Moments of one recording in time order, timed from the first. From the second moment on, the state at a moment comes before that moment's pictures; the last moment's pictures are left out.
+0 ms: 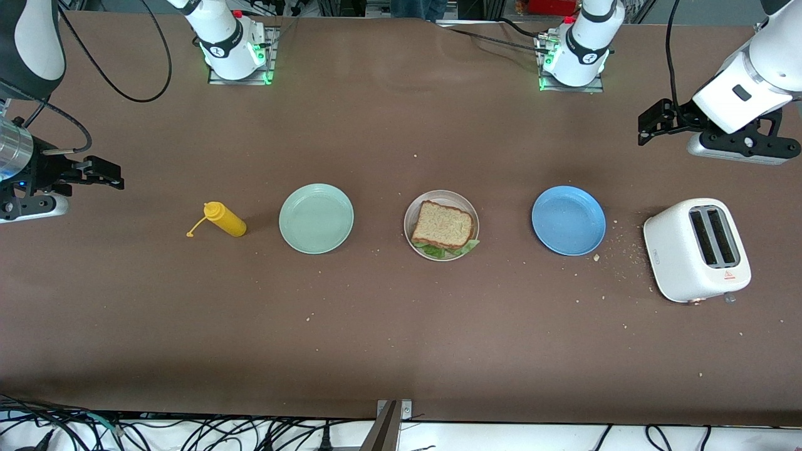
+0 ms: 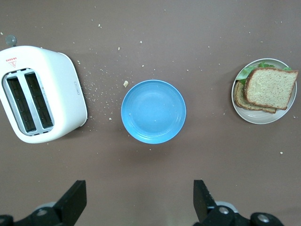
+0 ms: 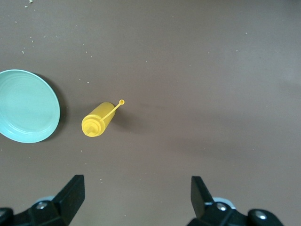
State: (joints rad) left arm -0.01 -0.04 -0.11 -1.66 -0.01 1.53 0.01; right arm -0.01 0.17 -0.02 -1.57 -0.03 1.64 -0.19
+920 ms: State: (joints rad) left arm -0.01 -0.05 -0.11 -1.66 -0.01 1.51 0.01; right arm -0.01 0.17 -0.02 -1.57 -0.03 1.64 -0.19
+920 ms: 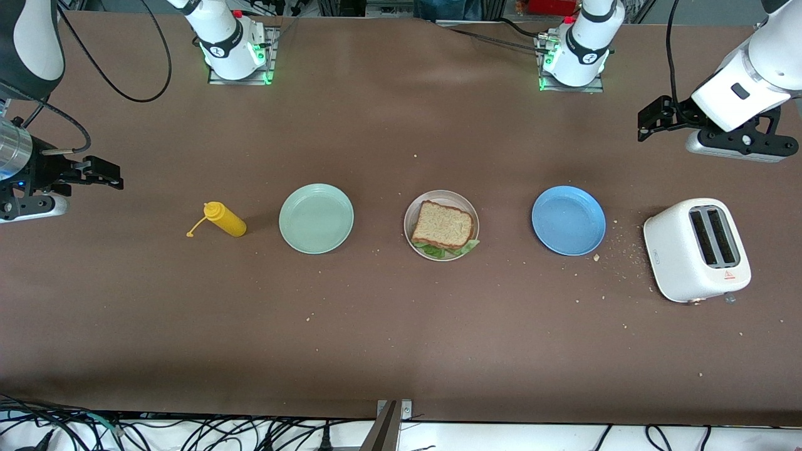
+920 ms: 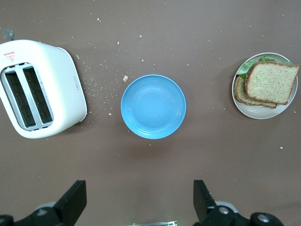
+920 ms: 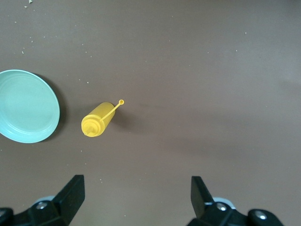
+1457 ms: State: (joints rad) left arm -0.01 -0.05 -0.11 -1.66 -0.01 1.51 0.01; right arm -0.01 0.17 -0.02 -1.56 -0.03 1.64 -0.19
